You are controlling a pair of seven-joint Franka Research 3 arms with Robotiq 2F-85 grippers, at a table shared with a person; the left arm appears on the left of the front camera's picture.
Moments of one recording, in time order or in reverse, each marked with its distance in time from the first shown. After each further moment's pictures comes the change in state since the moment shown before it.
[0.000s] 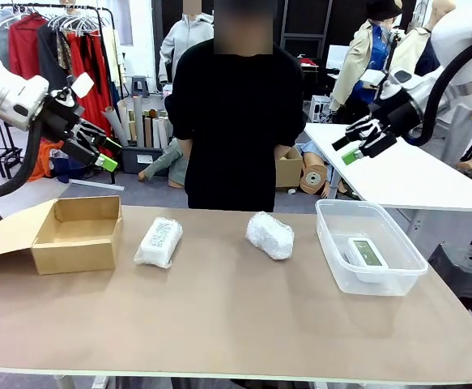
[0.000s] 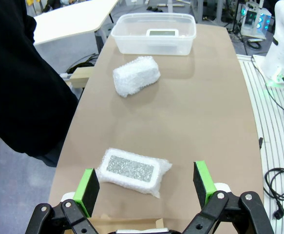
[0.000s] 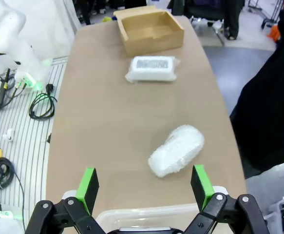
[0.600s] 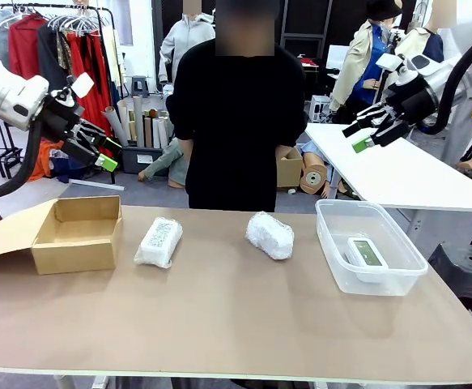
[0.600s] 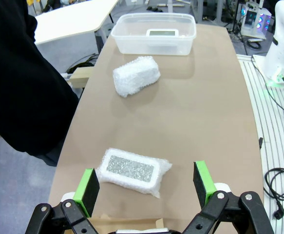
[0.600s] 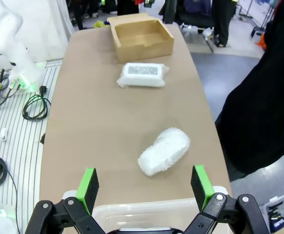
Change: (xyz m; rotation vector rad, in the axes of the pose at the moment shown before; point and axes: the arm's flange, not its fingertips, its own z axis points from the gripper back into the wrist) left arm 0.000 0.000 0.000 0.000 0.000 0.000; right arm 0.007 0.005 0.030 -0.051 -0.020 0.035
